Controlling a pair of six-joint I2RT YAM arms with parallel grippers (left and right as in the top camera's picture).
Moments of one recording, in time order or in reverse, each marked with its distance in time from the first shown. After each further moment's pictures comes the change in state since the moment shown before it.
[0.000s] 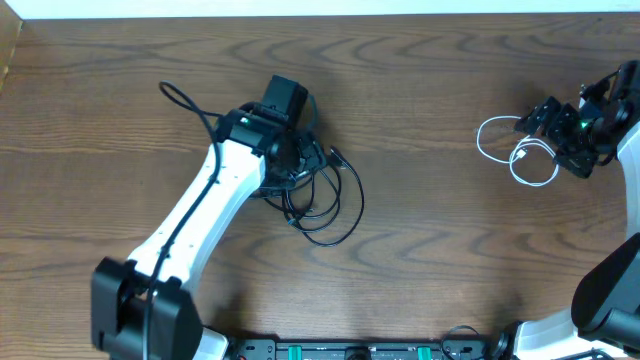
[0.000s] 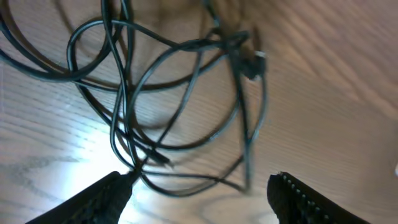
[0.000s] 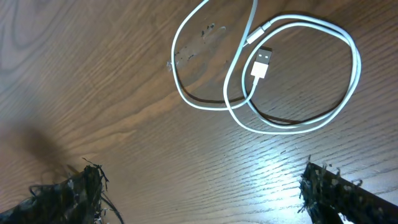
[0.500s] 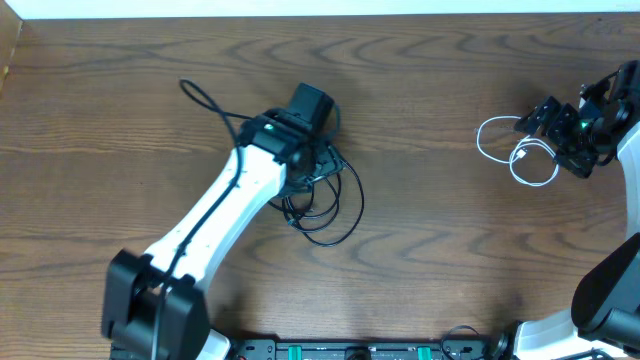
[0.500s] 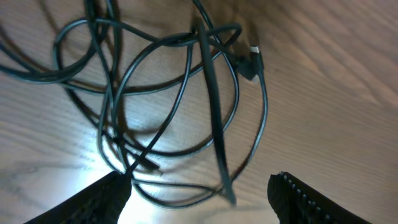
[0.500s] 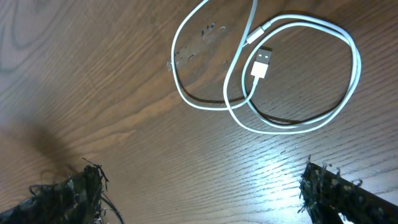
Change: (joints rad) left arm -0.103 0.045 0.000 0.038 -0.111 -0.058; right arm 0.000 0.000 0.000 0.000 0.000 0.000
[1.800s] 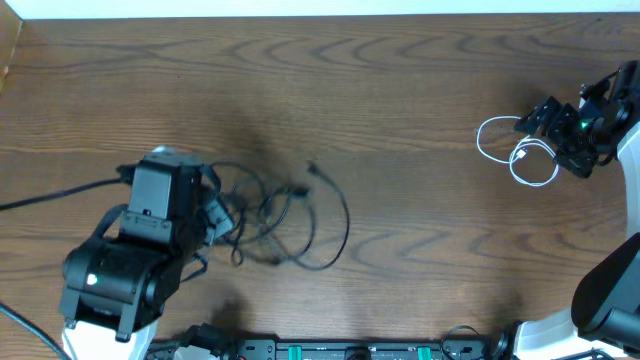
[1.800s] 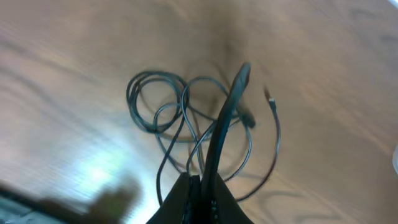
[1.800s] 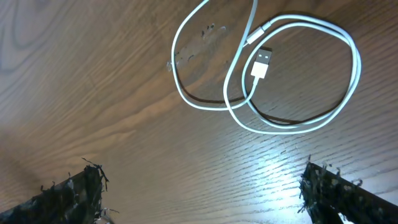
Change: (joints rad) left arm 0.233 -0.685 -0.004 -0.422 -0.182 0.143; right arm 0.000 0.000 0.000 0.000 0.000 0.000
